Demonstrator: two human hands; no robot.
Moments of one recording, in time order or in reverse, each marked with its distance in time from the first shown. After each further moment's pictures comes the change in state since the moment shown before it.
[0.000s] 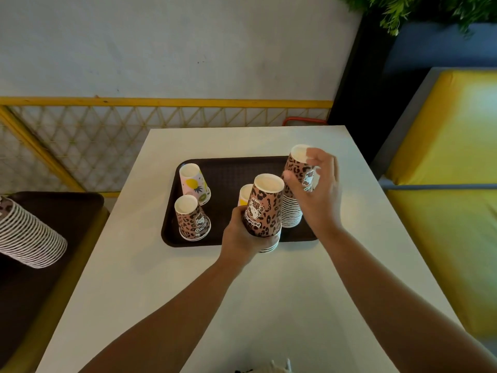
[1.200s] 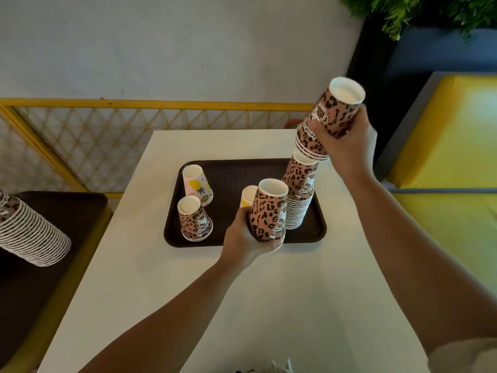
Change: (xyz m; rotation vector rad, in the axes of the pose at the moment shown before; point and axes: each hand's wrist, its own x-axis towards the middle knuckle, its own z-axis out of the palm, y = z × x) left_hand -0.005 0.000 -0.004 0.147 0.002 0.147; right_hand 0.078 -0.021 -0.034 0.022 0.065 0.120
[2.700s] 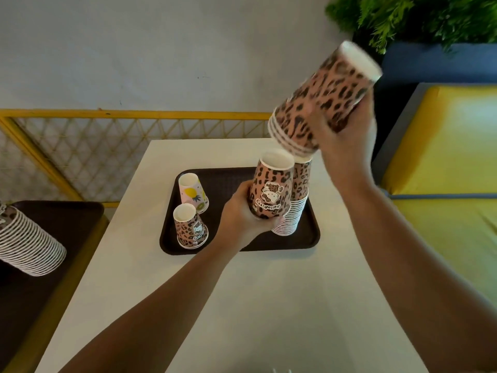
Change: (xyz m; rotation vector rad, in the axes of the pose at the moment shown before) left_hand 0.025 0.047 -0.019 -0.035 0.056 0.235; right_hand -0.020 -0.062 -0.020 0.273 0.055 -0.152
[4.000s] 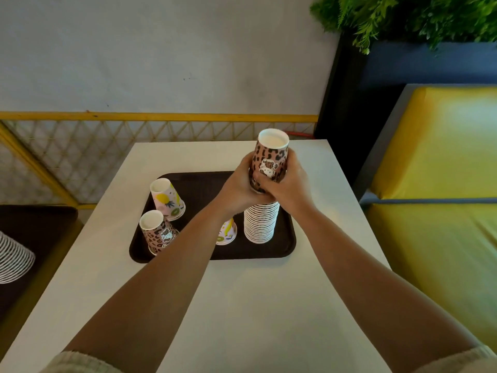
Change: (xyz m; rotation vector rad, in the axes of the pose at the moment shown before) left_hand 0.076 0.034 0.047 -0.104 -0.239 -0.036; right_hand -0.013 0.120 0.003 -0.165 -0.353 0.238
